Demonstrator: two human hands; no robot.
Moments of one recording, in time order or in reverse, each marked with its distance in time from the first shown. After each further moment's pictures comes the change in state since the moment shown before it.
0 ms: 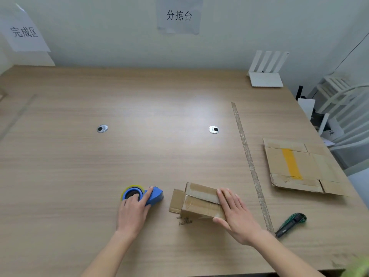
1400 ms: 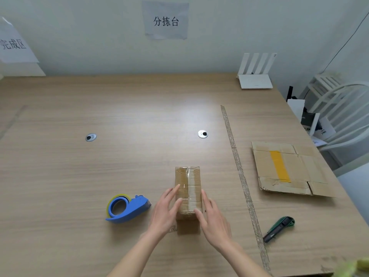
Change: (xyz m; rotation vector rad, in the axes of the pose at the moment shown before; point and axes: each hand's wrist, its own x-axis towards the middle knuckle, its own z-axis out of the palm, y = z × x) left_hand 0.033 0.140 -0.022 -0.784 -0.243 -0.111; right_hand 0.011 -0.038 -0.014 0.526 0.197 0.292
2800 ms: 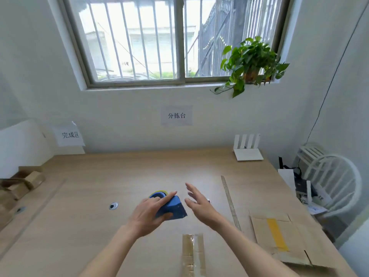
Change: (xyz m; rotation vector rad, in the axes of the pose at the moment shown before) left_hand 0.015 0.173 -0.239 0.563 0.107 0.519; right_hand 0.057 -0.183 -0.221 0.617 -0.123 -0.315
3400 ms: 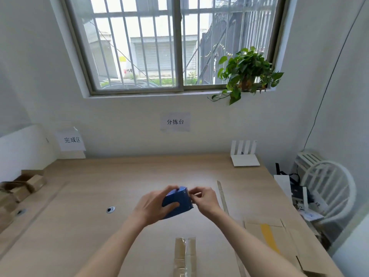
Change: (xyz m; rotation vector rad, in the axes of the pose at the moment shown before) left_hand 0.036 0.061 -0.027 0.002 0.070 -0.026; right_hand -0.006 -0.018 -0.051 -0.133 0.274 -0.030
